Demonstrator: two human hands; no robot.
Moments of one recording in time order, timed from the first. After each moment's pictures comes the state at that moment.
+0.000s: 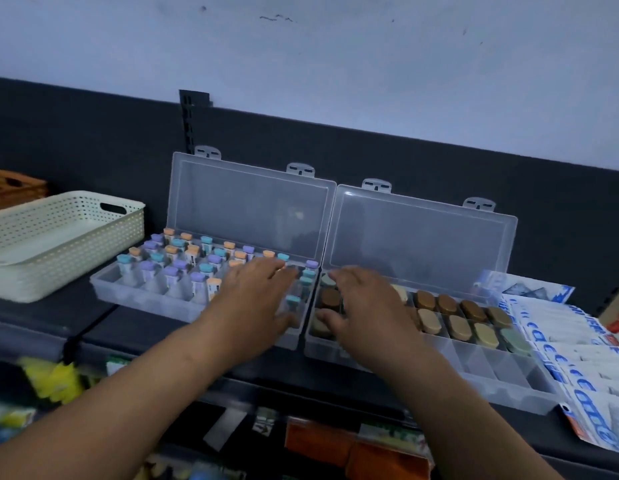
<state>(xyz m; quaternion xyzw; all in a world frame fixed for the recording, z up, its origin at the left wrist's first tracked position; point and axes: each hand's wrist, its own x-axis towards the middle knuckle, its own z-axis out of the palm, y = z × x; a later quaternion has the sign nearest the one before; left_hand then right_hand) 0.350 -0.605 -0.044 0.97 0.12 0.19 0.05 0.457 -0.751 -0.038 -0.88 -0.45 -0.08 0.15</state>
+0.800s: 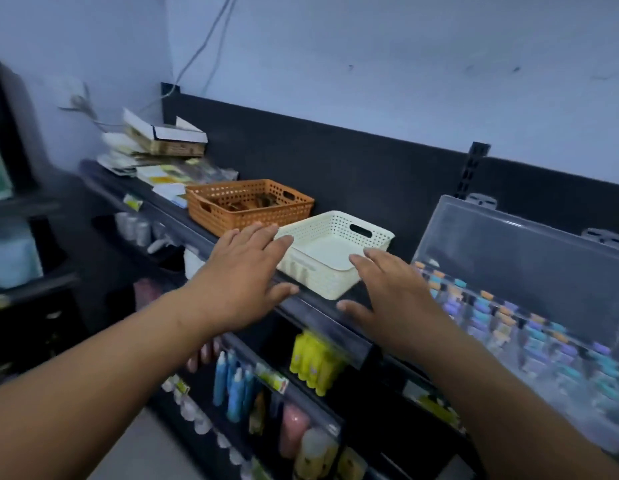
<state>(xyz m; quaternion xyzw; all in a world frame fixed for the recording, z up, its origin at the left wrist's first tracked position) 0.029 -0.392 -0.021 0.91 0.37 0.18 -0.06 0.217 -0.495 -0.018 -0.76 -0.64 -0.10 0.08</state>
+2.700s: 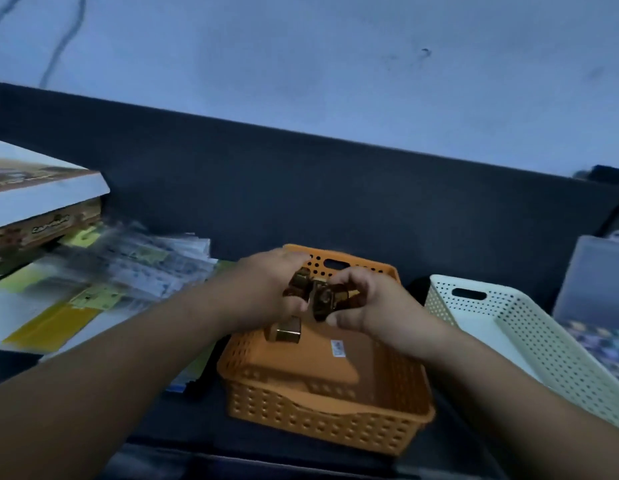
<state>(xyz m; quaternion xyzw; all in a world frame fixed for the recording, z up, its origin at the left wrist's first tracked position) 0.031 0.150 -0.005 0.98 0.07 0.09 0.15 0.130 -0.017 -0.014 -0.82 -0.39 0.16 0.38</state>
